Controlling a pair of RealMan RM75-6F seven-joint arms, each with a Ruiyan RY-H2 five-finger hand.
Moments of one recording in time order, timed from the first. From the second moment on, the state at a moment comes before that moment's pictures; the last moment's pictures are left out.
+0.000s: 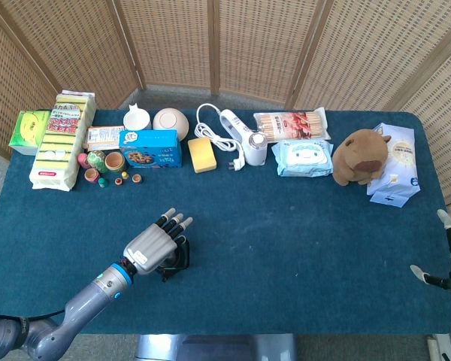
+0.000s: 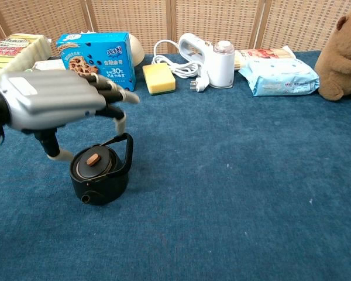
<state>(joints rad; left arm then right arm) -0.80 -1.31 0.04 -1.94 1.14 0.99 0.90 0.04 -0.96 0.13 -1.83 -1.29 1.45 -0.01</state>
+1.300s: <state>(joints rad) -0.82 -1.49 -0.03 -1.71 1.17 0.97 0.79 0.04 -0.96 0.13 -1.83 -1.29 1.44 -0.01</state>
